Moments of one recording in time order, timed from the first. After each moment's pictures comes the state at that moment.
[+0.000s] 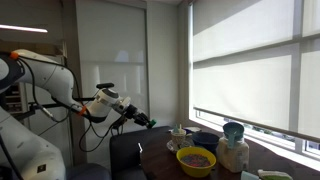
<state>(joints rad) 0.26 -0.58 0.35 -2.62 -1.02 2.27 1.79</state>
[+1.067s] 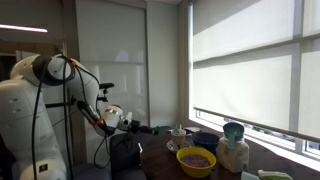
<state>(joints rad) 0.29 -0.18 0.45 -2.55 -1.58 2.01 2.13</state>
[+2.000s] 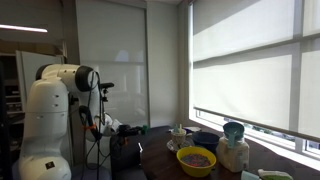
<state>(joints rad) 0.44 0.13 0.63 -2.43 -1.46 1.31 2.48</state>
